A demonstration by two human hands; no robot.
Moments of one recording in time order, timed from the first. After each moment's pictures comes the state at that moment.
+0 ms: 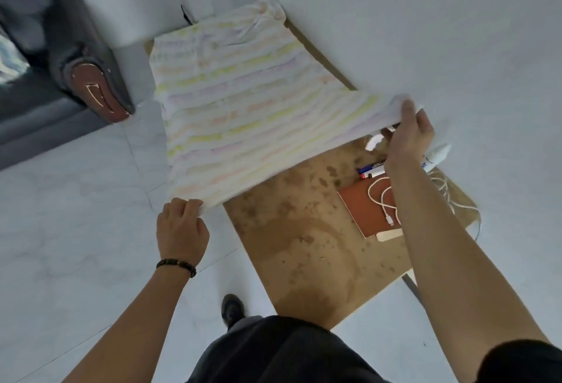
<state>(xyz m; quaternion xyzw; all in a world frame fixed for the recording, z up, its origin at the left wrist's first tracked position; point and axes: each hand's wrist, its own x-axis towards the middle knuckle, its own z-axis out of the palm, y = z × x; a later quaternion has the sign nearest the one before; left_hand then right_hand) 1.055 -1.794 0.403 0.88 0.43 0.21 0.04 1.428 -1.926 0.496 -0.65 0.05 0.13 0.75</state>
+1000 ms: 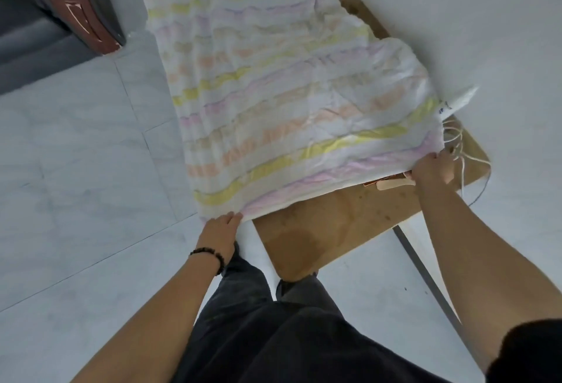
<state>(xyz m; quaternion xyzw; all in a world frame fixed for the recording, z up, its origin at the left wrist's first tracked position) 1.041 -1.908 0.321 0.88 0.37 -0.27 0.16 1.440 -2.052 0.350 -0.87 0.17 0.17 0.42</state>
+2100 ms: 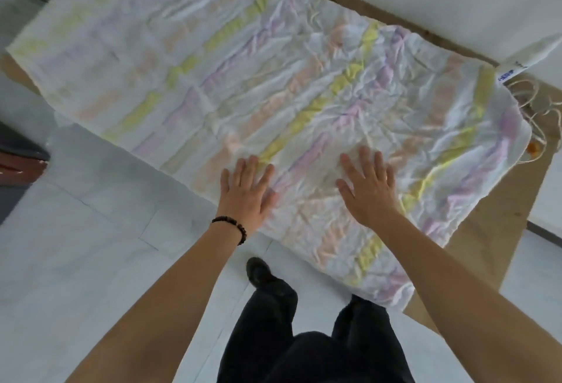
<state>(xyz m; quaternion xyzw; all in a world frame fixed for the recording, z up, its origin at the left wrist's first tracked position) 1.176 -1.552 0.274 0.97 0.08 -0.21 0.06 1.281 -1.808 0.266 -0.96 -0.19 0.18 0.07</state>
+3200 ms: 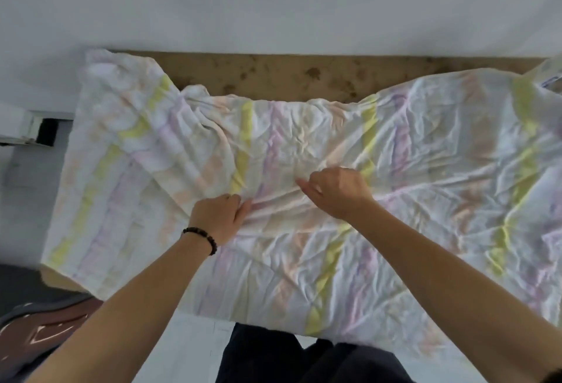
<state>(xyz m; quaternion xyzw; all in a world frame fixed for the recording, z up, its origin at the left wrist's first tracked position) 1.413 -1.341 0.317 0.96 -0.10 -0.25 -0.04 1.440 -1.607 0.289 -0.98 -0.13 0.05 0.15</state>
